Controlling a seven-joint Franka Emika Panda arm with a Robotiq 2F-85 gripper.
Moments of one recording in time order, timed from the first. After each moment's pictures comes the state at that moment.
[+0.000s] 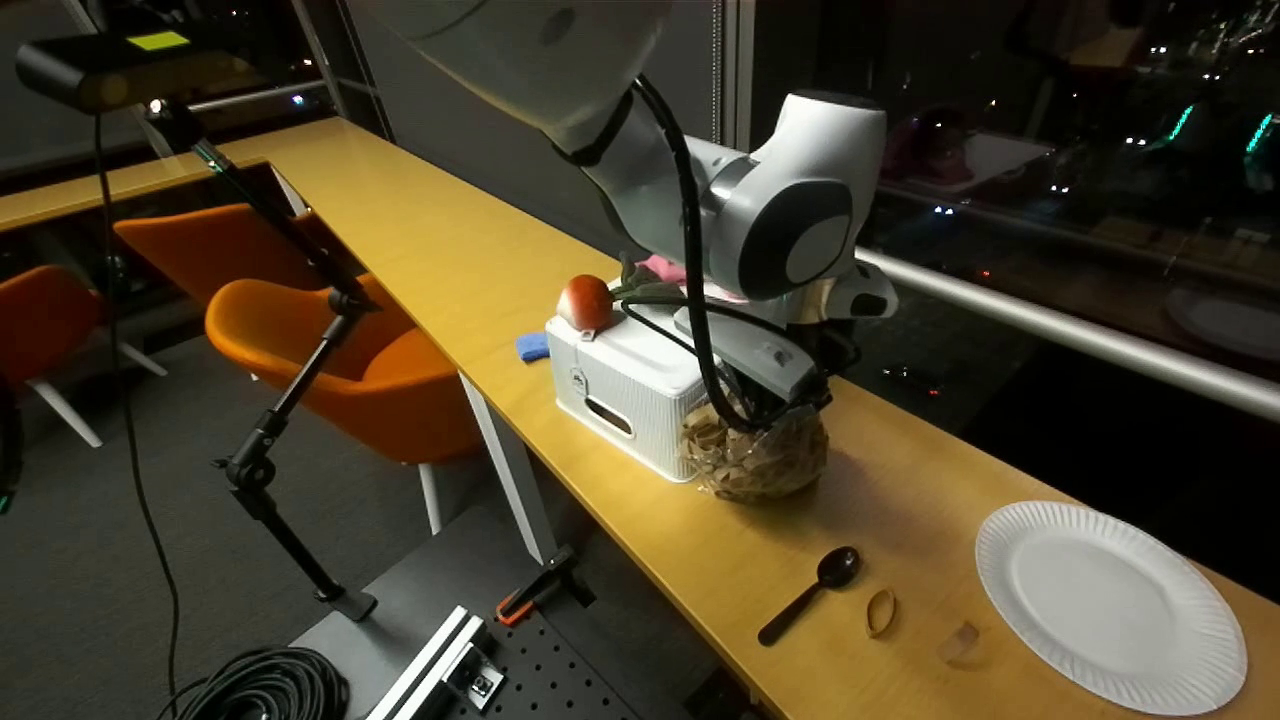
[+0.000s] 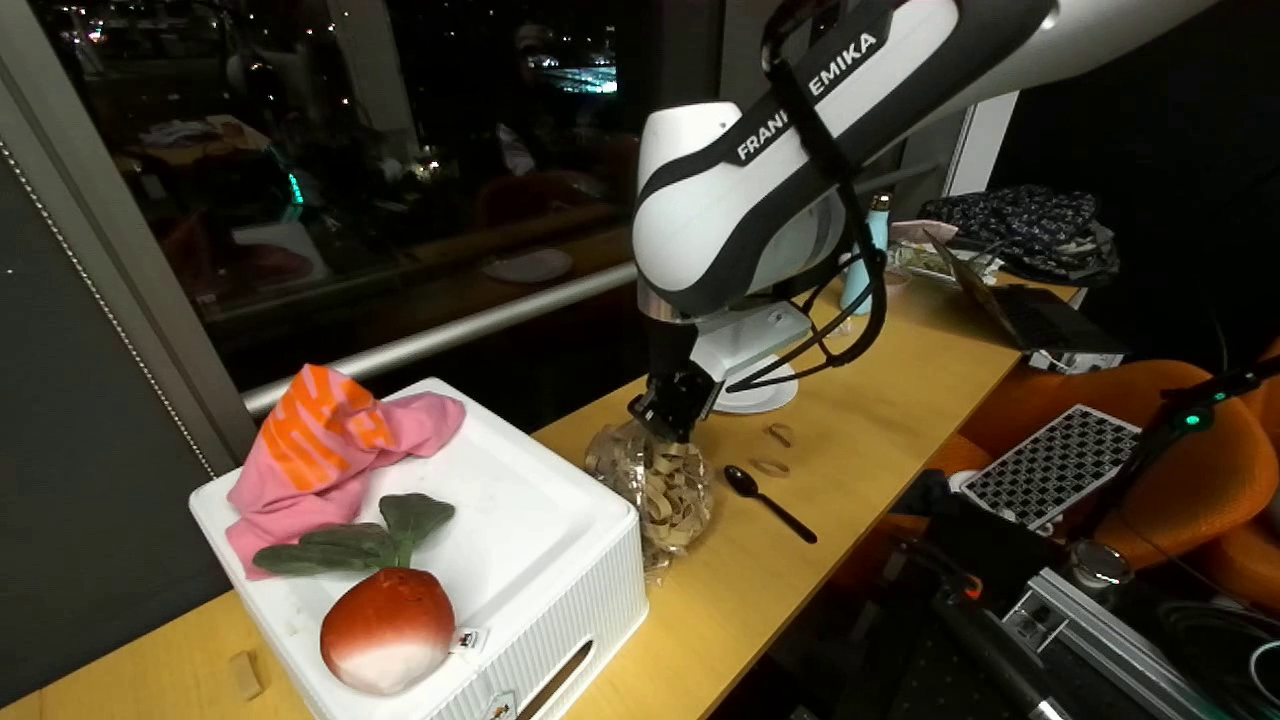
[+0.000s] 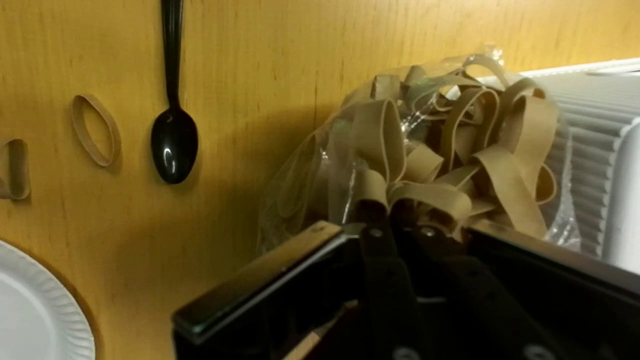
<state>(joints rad) 0.02 0.37 0.01 -2.02 0.08 2.34 0.02</state>
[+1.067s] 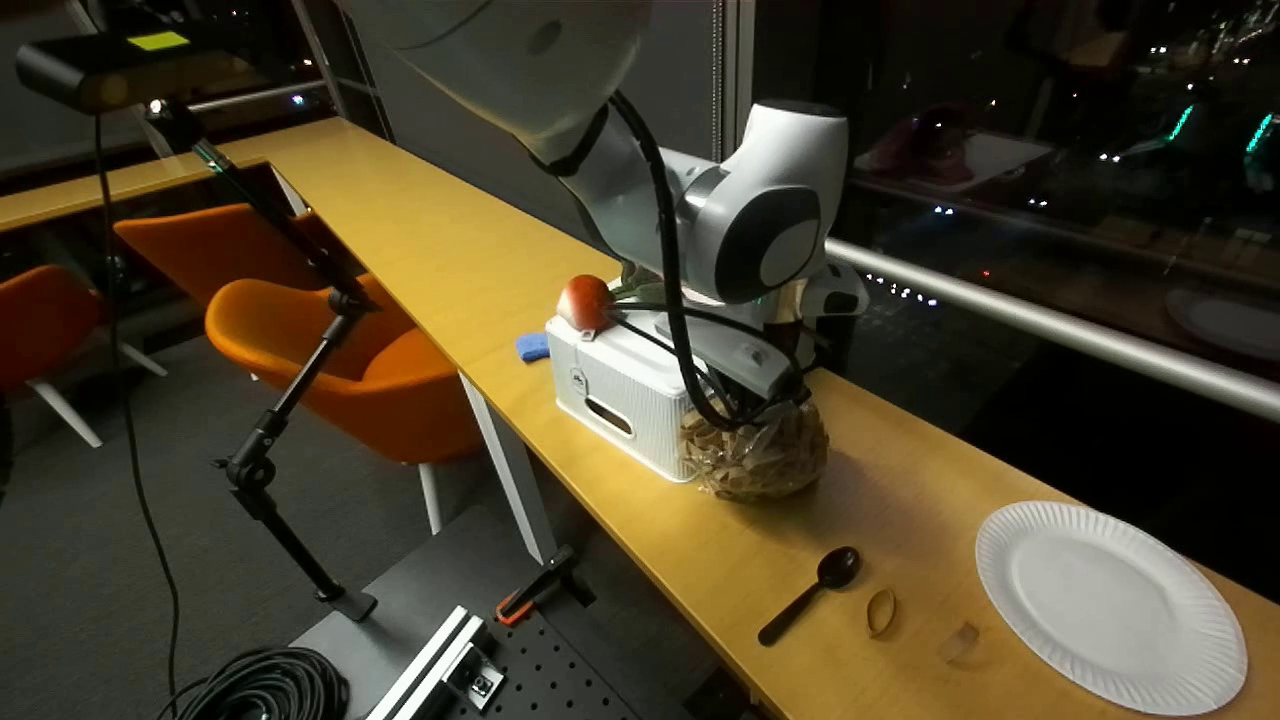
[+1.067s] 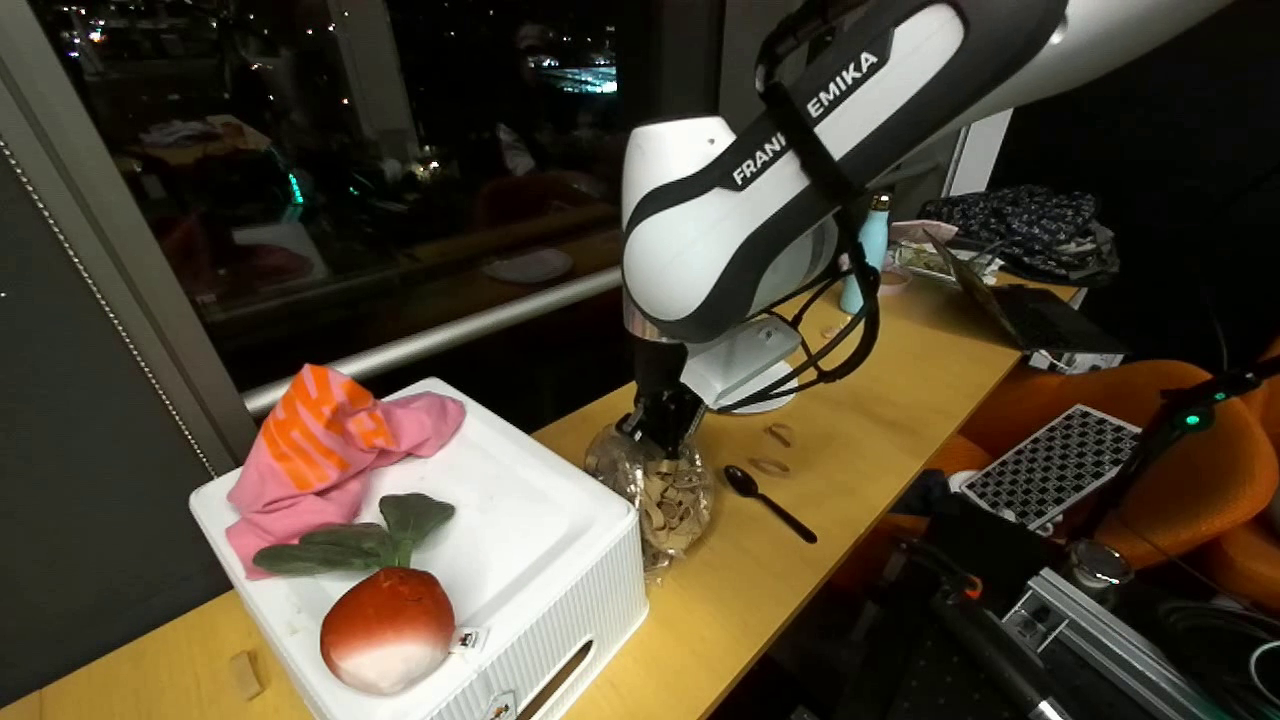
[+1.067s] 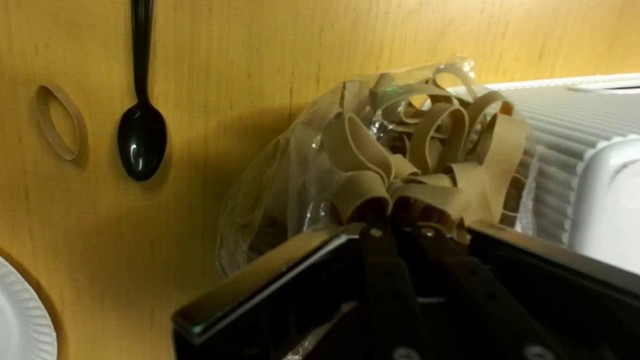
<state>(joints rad) 0.03 0.37 0.05 -2.04 0.05 2.38 0.03</state>
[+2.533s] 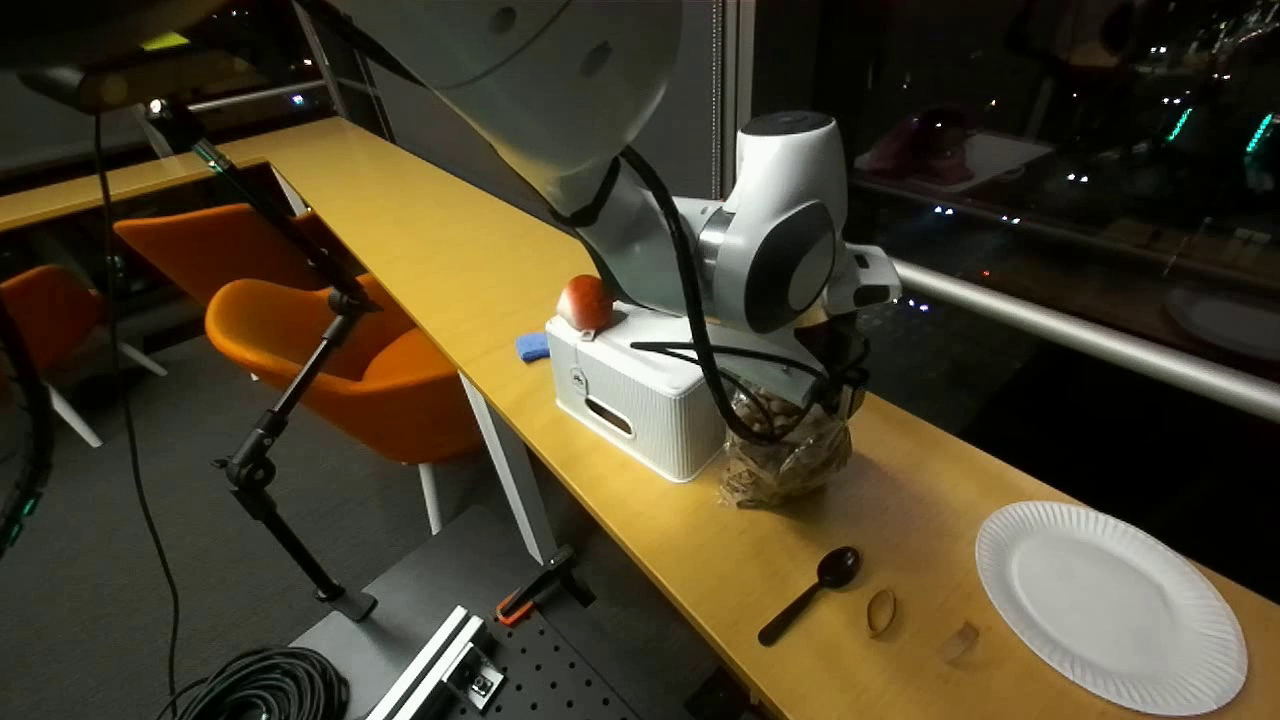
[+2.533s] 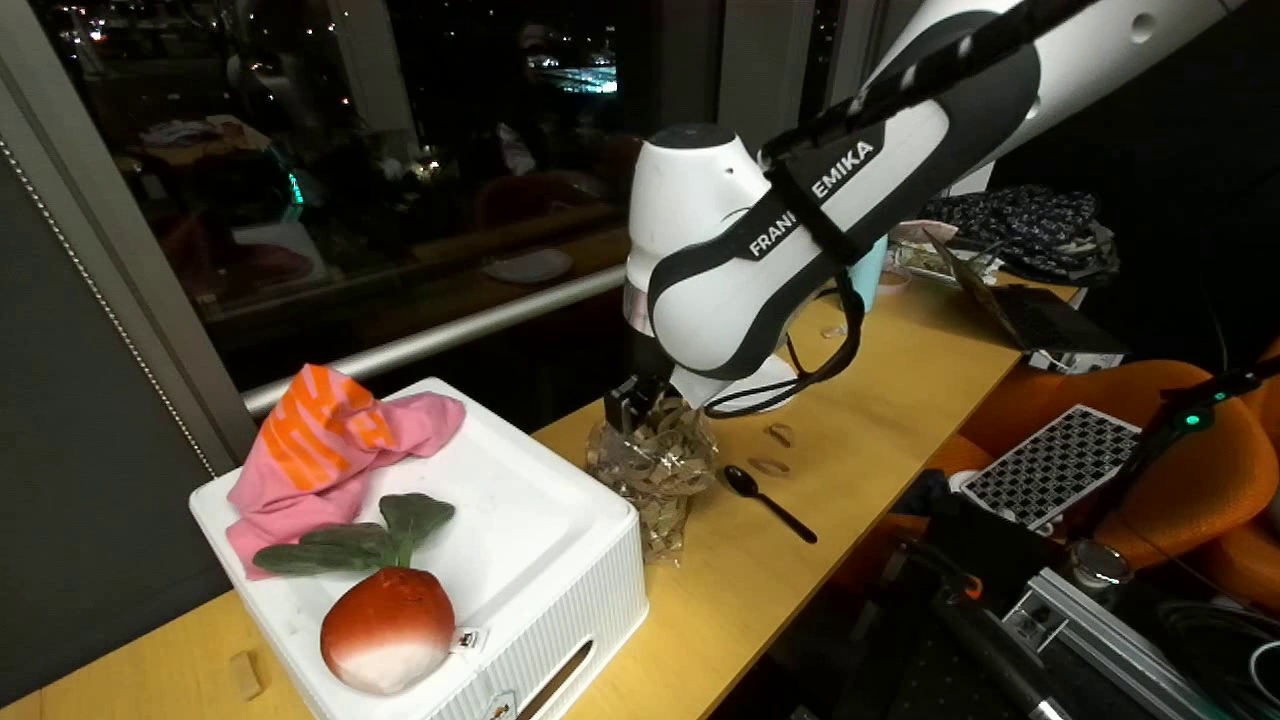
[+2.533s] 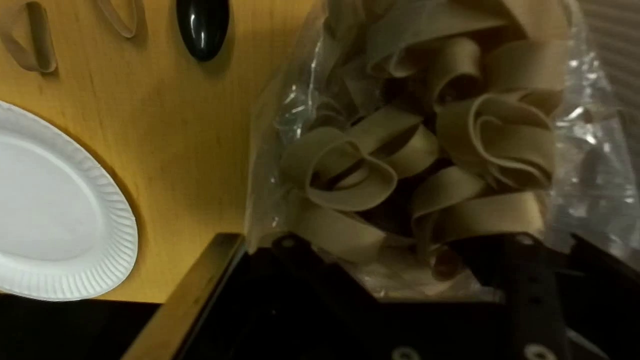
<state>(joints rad) 0.09 0.42 -0.05 -2.04 -0.12 2.65 0.17</state>
